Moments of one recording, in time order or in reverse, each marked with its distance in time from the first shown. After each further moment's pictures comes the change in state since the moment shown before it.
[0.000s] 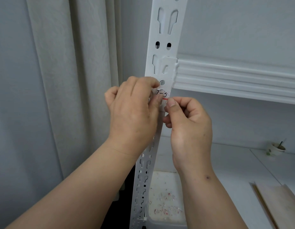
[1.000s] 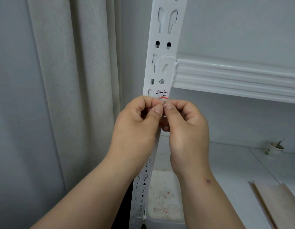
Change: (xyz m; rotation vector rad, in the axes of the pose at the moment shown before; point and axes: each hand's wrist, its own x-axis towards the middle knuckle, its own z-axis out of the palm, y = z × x) left_hand -0.017 0.029 -0.024 -0.774 -0.267 -0.704; right_hand -0.009 -0.005 -0.002 0.041 -0.061 0.103
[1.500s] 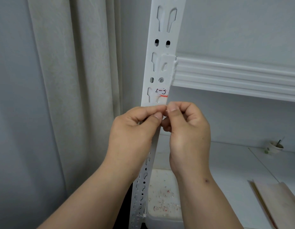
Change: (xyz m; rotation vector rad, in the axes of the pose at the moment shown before) left_hand -0.007 -0.009 -0.005 -0.053 0.029 -0.039; right_hand -0.004 0.002 -0.002 0.021 0.063 0.002
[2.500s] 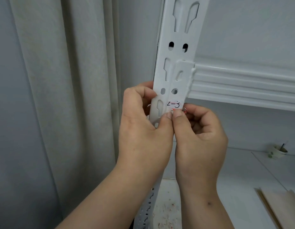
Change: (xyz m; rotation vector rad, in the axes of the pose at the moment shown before) left_hand 0.038 -0.002 0.010 0.127 0.066 0.310; right_hand 0.016 0.013 0.023 -0.066 0.222 -0.133
